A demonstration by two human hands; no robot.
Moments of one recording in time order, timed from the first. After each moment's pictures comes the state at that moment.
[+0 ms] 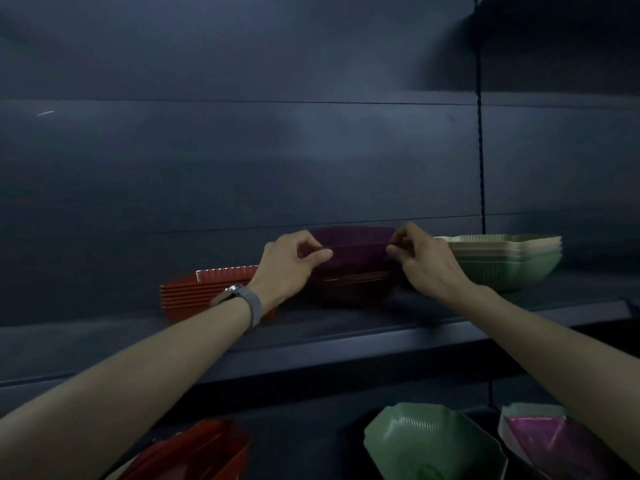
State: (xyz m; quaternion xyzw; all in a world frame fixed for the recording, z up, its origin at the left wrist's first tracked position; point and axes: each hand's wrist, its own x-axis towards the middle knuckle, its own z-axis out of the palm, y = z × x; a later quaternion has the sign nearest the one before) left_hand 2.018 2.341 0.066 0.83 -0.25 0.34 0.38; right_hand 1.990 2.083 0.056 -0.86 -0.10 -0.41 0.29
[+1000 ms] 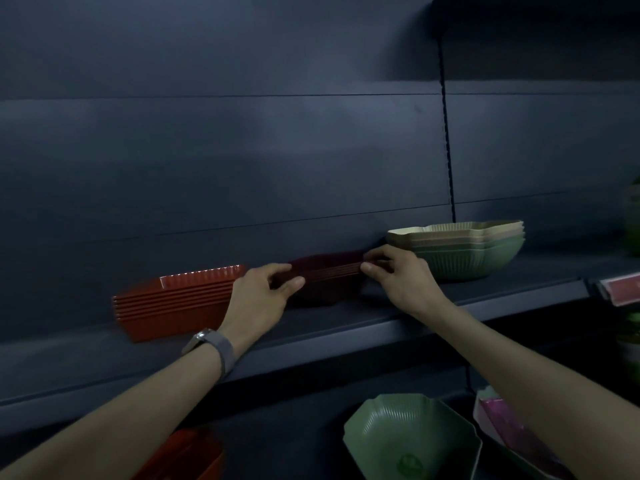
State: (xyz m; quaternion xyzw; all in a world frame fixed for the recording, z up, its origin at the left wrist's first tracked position) left_hand 2.027 2.329 0.016 0.83 -0.21 0.30 0.42; right_hand 1.995 2.066 0.015 -0.82 -0.08 -0.37 0.43
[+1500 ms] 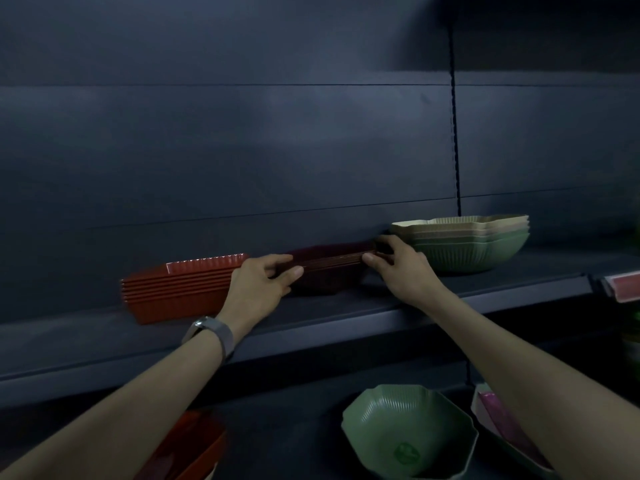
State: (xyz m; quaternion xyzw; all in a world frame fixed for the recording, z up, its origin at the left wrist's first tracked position) left_hand 2.025 2.327 0.010 0.77 -0.20 0.23 0.56; right_hand 1.997 2.062 0.015 -0.85 -0.07 -0.33 0.40
